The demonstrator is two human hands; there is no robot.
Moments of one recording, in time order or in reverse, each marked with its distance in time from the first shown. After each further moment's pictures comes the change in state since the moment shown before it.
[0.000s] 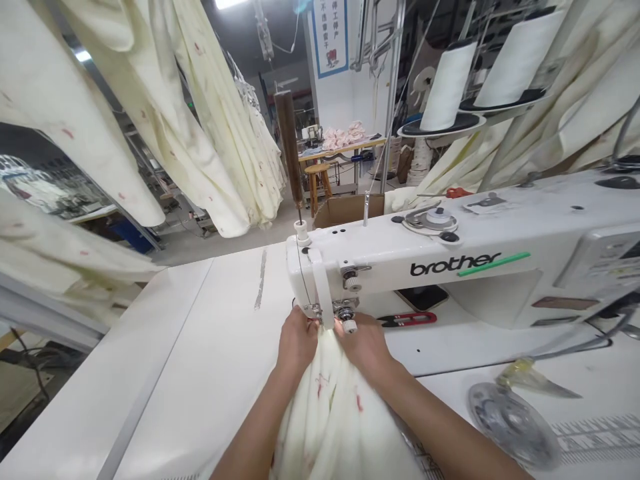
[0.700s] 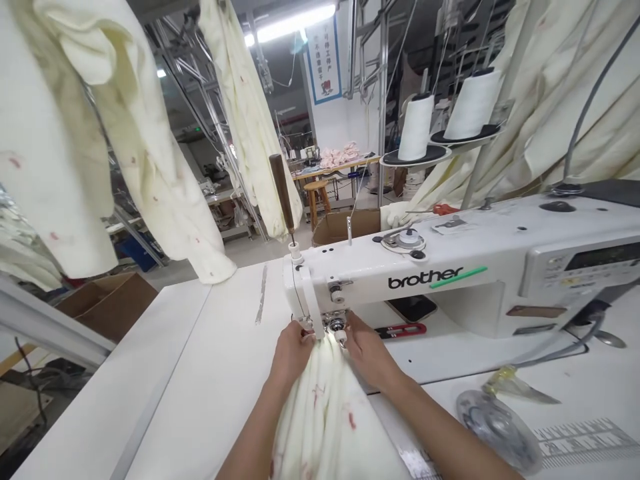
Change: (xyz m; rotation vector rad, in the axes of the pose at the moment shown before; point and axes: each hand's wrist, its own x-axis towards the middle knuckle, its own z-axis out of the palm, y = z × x) left_hand 0.001 -0.005 -0.007 -0.018 -0.057 -0.002; right_hand -0.008 0.020 -0.024 0.407 -0.014 -0.202
